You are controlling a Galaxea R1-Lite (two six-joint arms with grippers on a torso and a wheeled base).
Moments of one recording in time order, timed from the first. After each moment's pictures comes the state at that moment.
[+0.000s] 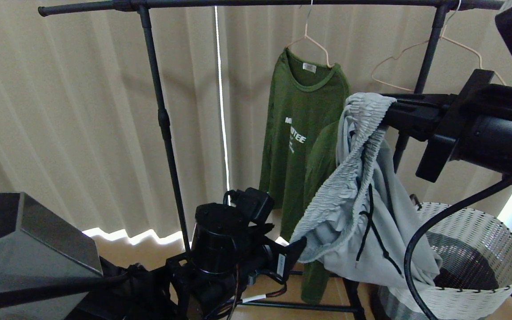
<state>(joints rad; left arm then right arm) -0.85 1.98 -0.71 -0.96 0.10 -0.17 0.67 1.36 -0.98 -0.38 0.04 -0.32</state>
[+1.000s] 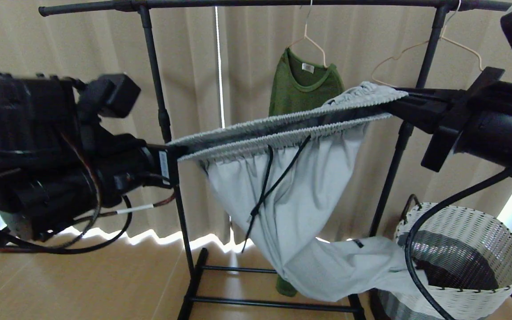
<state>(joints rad) -0.51 1.47 -0.92 -0.34 0.16 -0.07 0.59 1.35 -0.95 -0.45 0.04 -0.33</state>
